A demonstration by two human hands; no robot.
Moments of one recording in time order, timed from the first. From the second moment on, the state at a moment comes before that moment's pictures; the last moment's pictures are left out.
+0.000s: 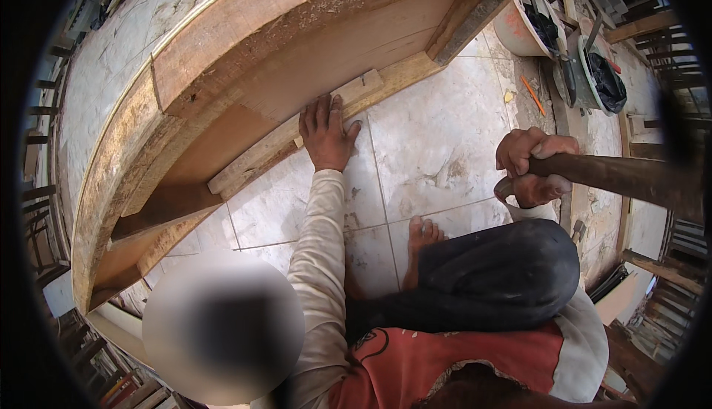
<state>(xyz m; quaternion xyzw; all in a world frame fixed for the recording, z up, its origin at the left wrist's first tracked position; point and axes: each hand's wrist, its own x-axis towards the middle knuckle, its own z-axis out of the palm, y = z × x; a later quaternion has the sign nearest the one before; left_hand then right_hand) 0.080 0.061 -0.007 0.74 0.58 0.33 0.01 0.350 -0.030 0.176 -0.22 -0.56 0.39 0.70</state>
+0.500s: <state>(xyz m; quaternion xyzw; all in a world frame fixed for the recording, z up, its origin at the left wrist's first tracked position) 0.083 0.065 -0.019 0.76 0.58 0.30 -0.05 0.350 -0.027 0.167 -0.18 -0.56 0.34 0.74</state>
